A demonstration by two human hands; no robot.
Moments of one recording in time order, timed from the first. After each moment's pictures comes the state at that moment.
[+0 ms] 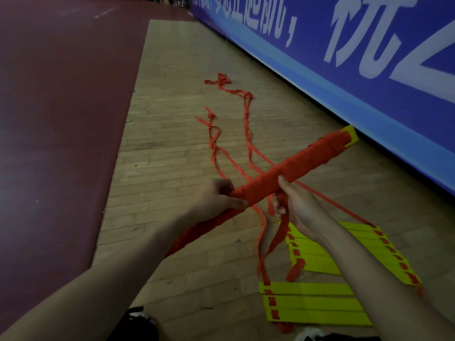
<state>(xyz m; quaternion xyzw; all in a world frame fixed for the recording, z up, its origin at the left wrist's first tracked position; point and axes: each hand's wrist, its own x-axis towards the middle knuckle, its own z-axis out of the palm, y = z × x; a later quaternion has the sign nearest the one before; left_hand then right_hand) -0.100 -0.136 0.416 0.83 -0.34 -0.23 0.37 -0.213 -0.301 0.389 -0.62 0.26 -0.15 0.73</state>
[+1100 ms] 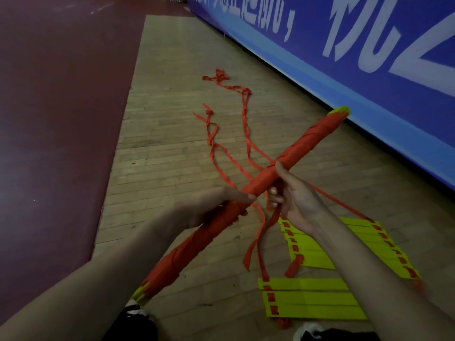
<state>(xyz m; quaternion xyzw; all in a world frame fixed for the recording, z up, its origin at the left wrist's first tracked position) -0.109 -0.140 0.422 0.69 -0.22 -0.51 0.46 -0.212 -0.293 0.407 -0.52 0.23 -0.13 0.81</state>
